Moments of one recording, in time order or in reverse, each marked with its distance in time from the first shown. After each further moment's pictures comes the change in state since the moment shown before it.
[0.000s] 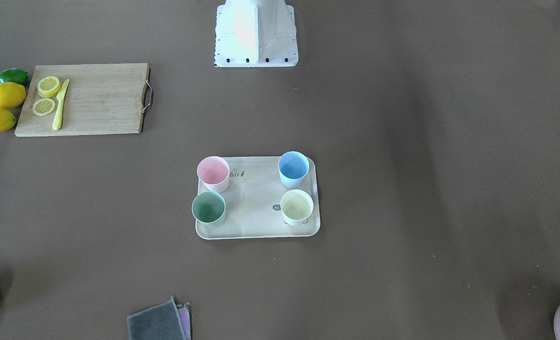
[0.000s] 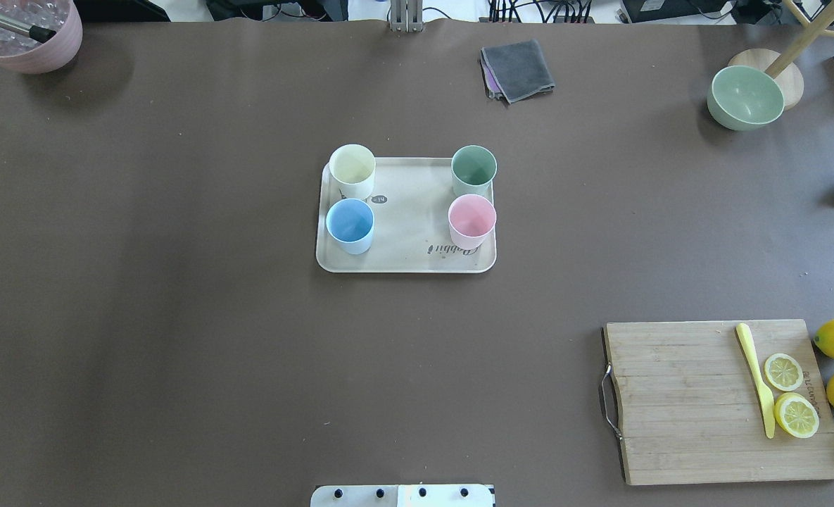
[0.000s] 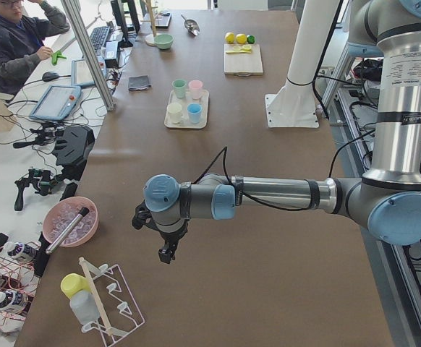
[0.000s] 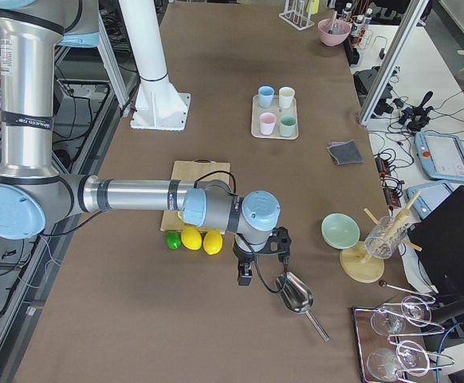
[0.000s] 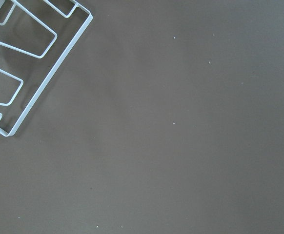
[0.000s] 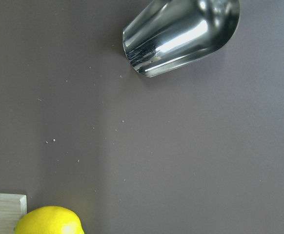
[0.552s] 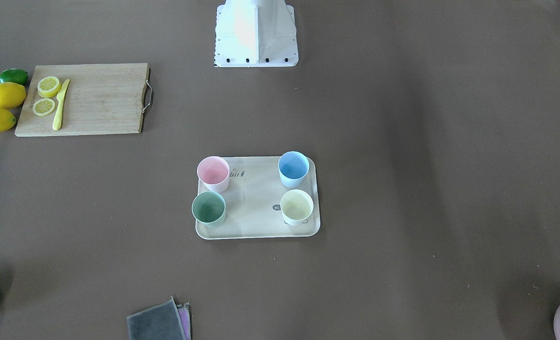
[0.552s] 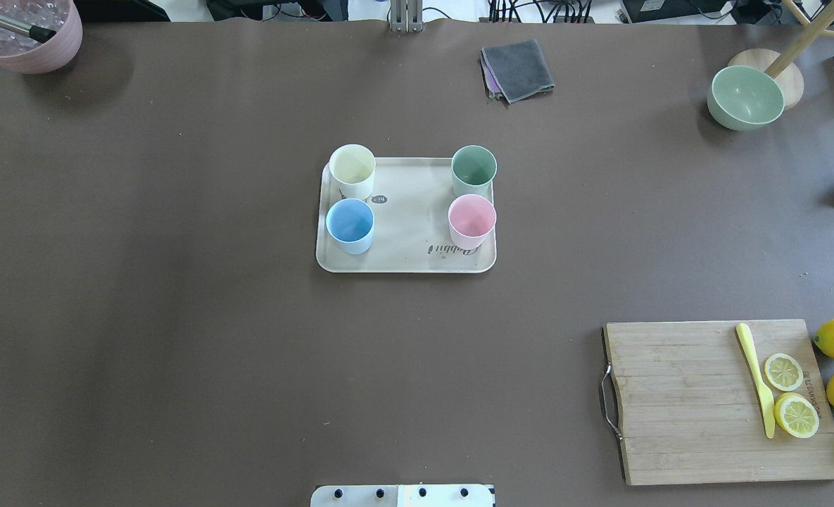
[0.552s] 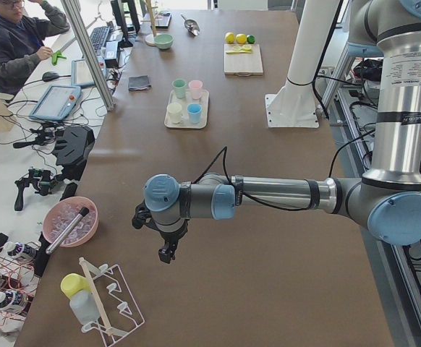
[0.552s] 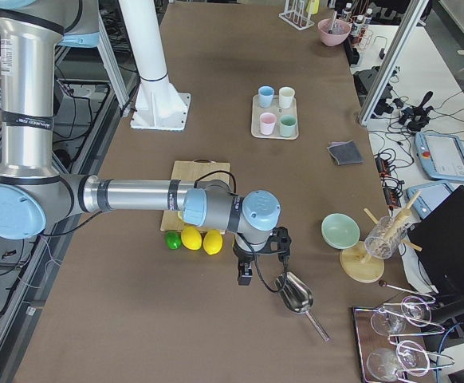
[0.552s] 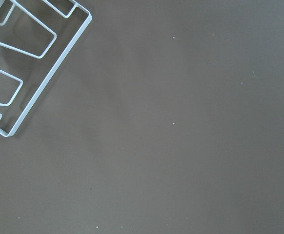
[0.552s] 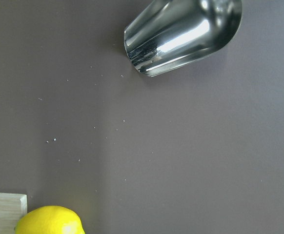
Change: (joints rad) left arm 0.000 -0.002 -0.001 0.001 0.002 0.000; right arm -0.003 0.000 0.001 0.000 0.000 0.000
